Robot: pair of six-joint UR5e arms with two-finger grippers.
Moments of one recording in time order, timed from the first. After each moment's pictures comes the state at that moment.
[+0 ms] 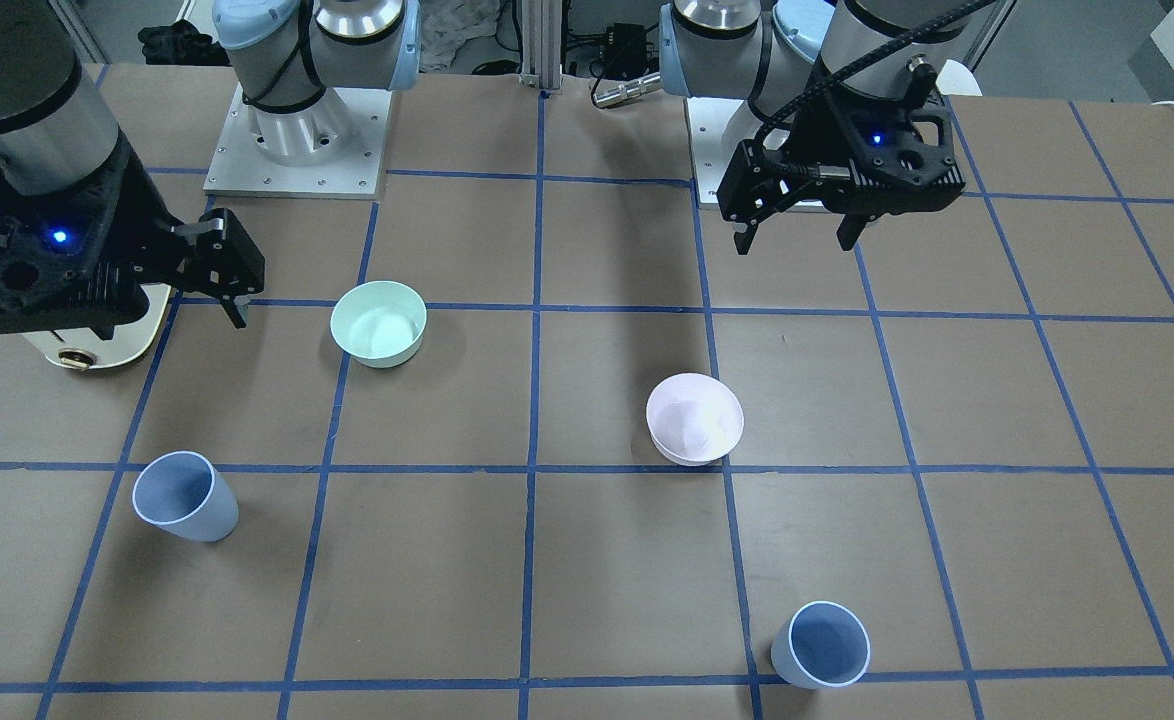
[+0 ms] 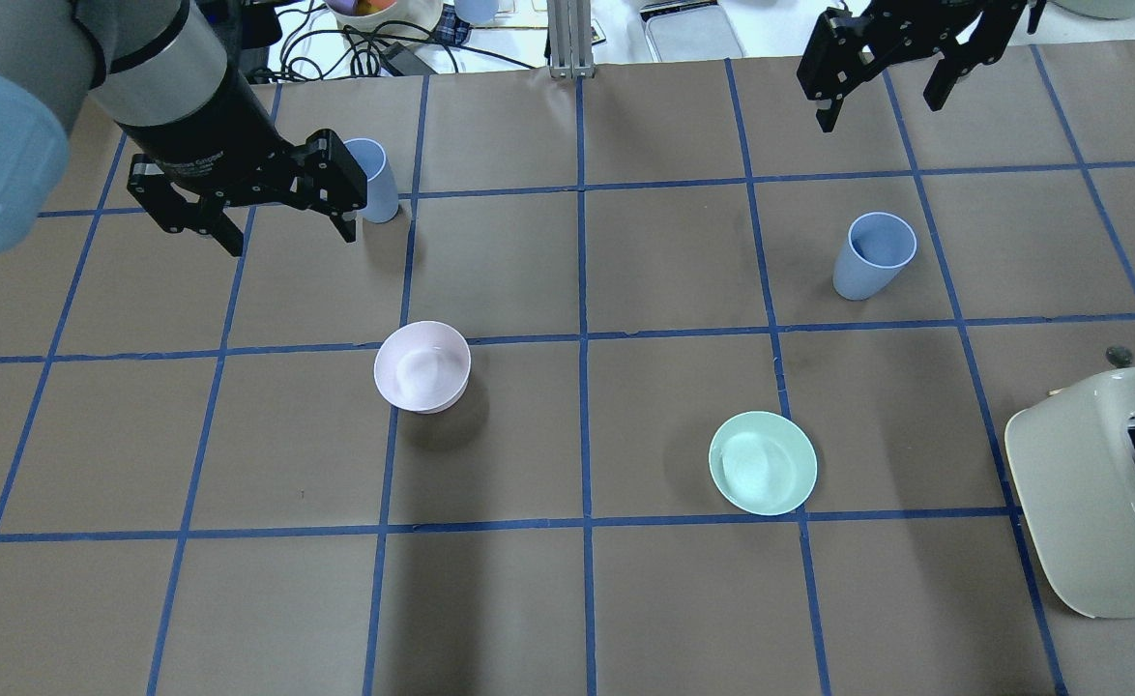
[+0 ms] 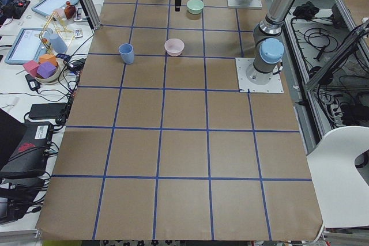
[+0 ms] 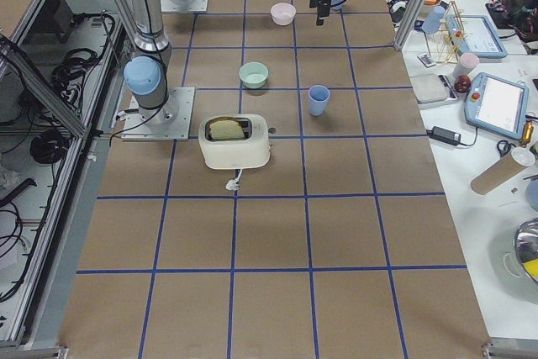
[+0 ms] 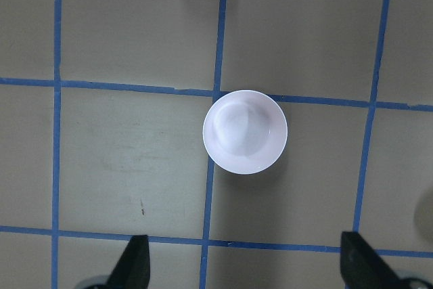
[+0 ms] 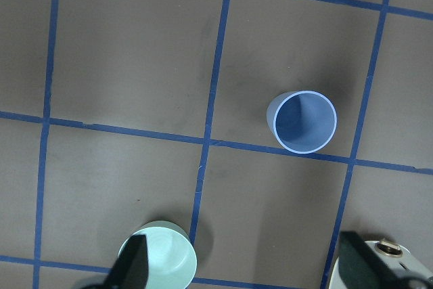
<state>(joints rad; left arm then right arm) -1.61 -1.54 -1.57 -1.57 1.56 -0.12 1.56 -1.37 1.28 -1.48 -1.61 -0.17</state>
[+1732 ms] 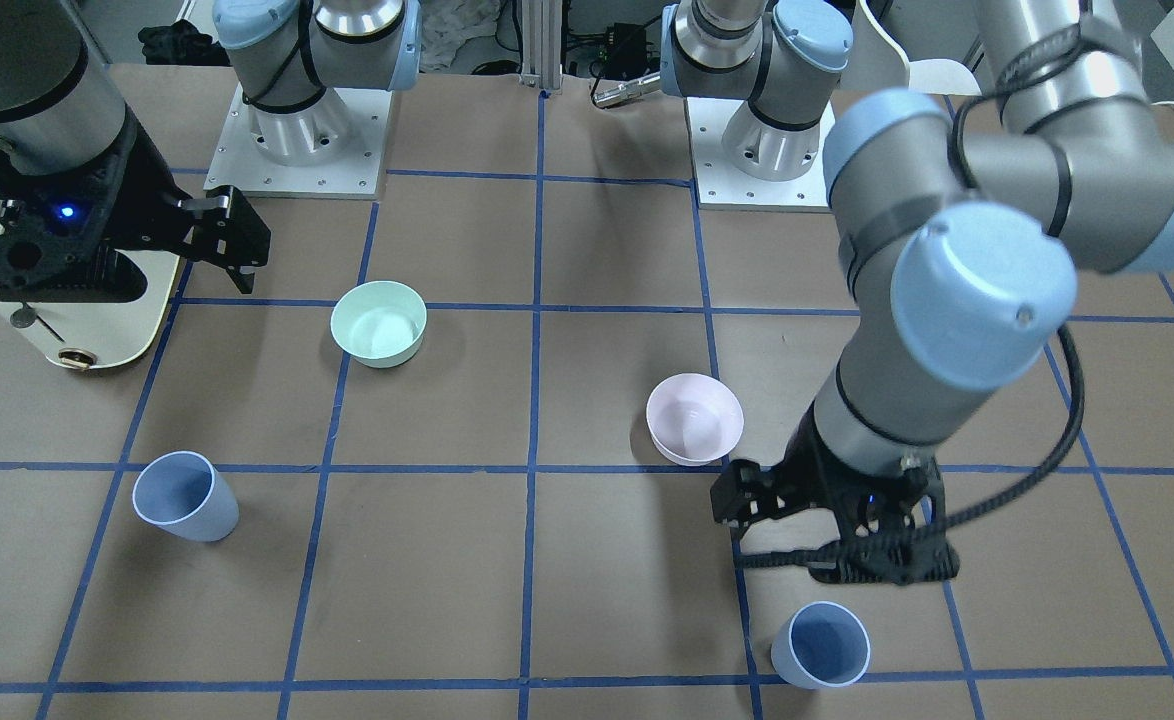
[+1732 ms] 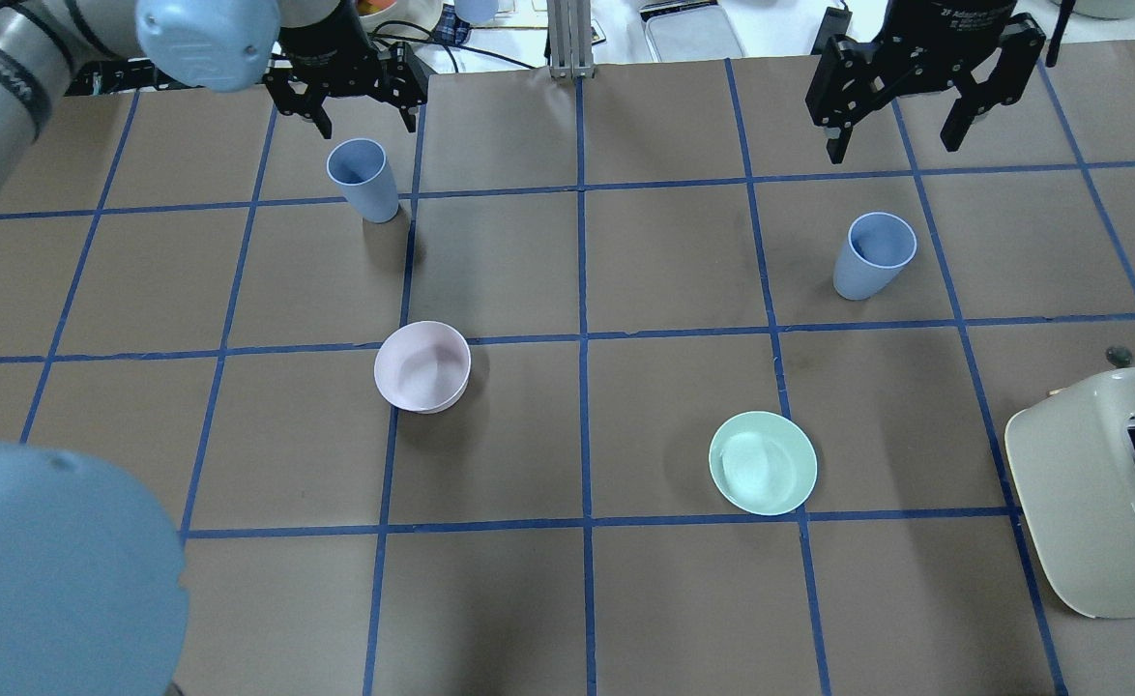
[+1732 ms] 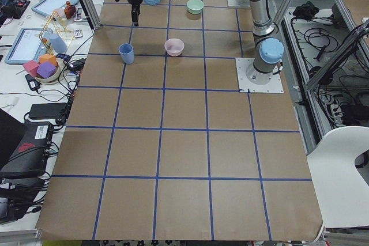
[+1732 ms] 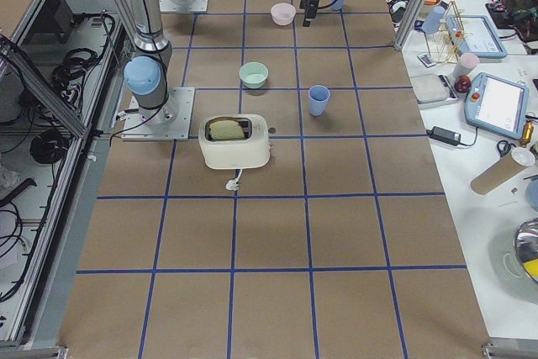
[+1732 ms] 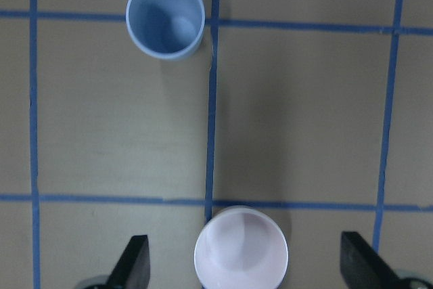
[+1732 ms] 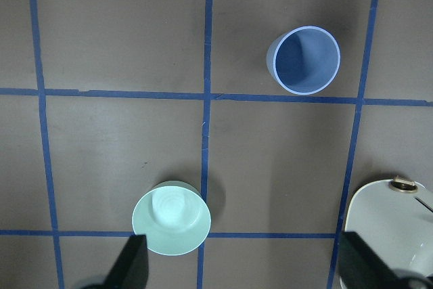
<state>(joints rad) -1.61 -2.09 -1.21 -1.32 1.57 -0.04 1.55 -1.40 1.29 -1.36 -1.61 -0.06</state>
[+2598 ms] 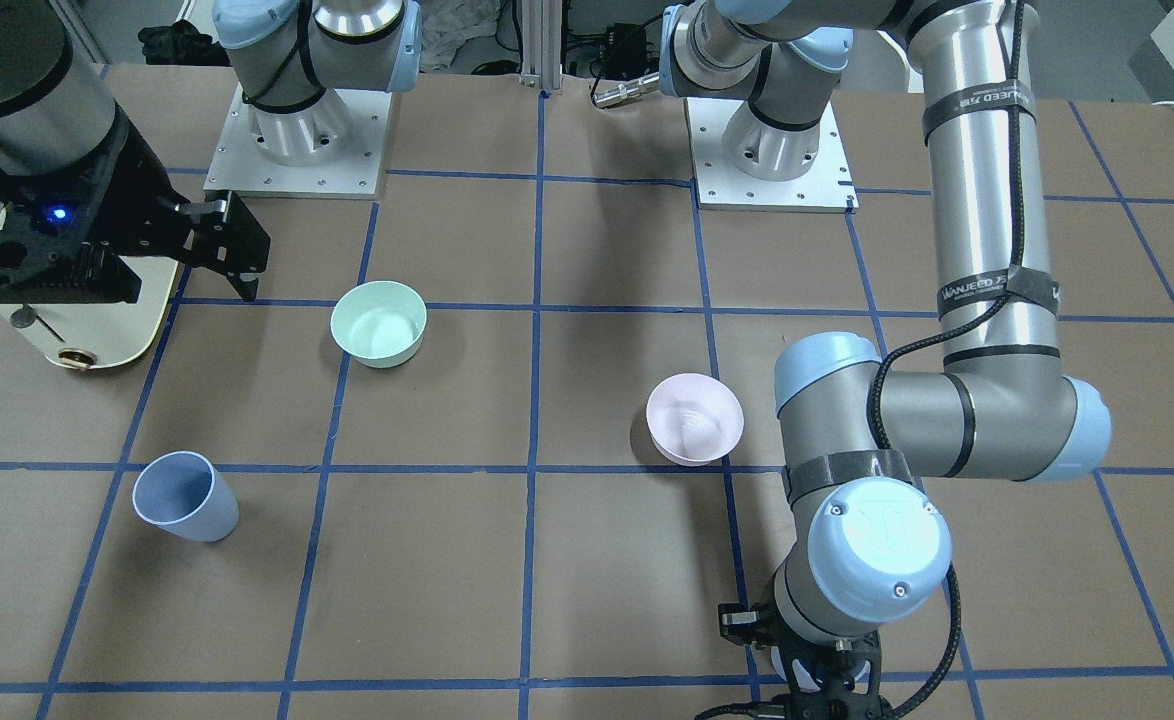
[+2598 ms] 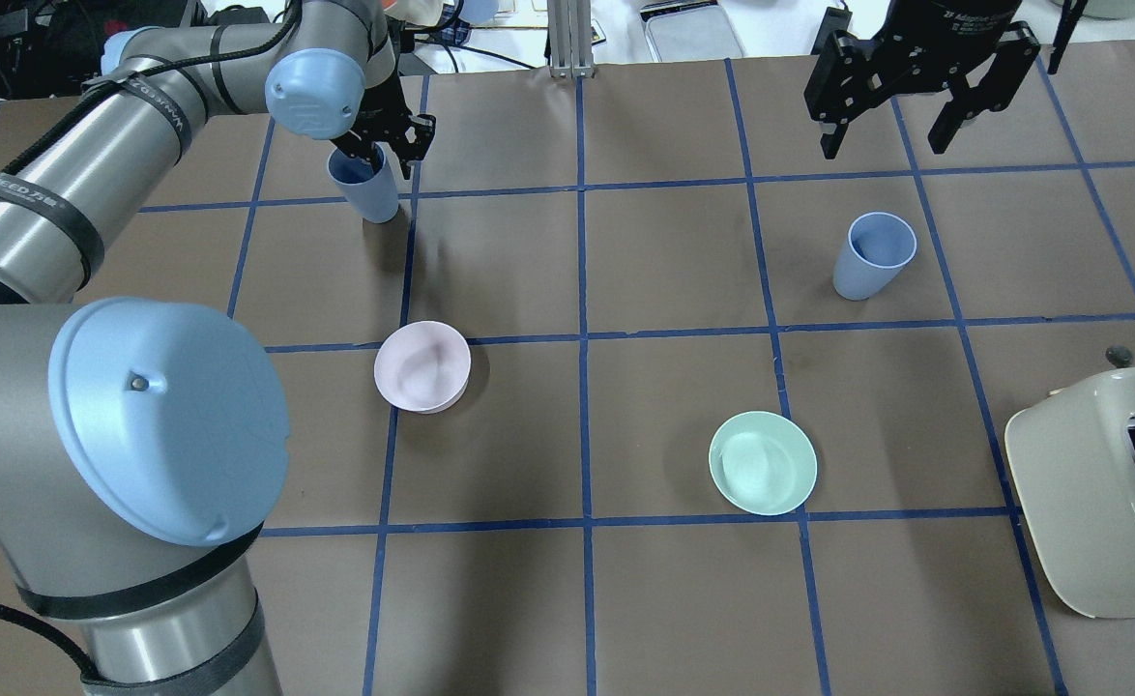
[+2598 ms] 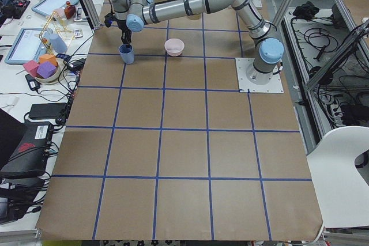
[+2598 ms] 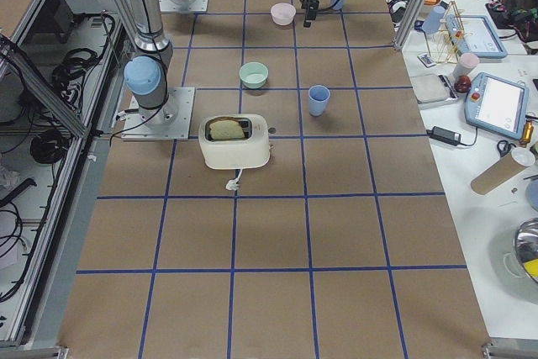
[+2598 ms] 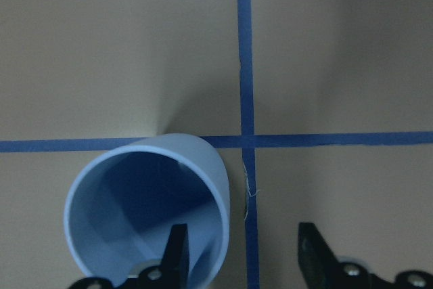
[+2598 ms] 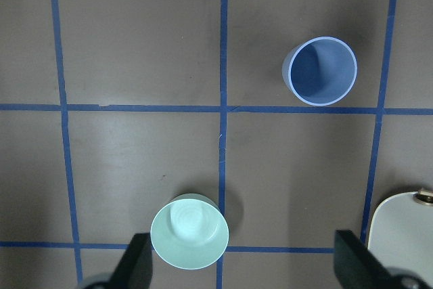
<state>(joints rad) -1.61 -2.31 -1.14 -1.22 1.67 -0.01 1.53 -1.42 1.33 -1.43 -1.55 -0.06</state>
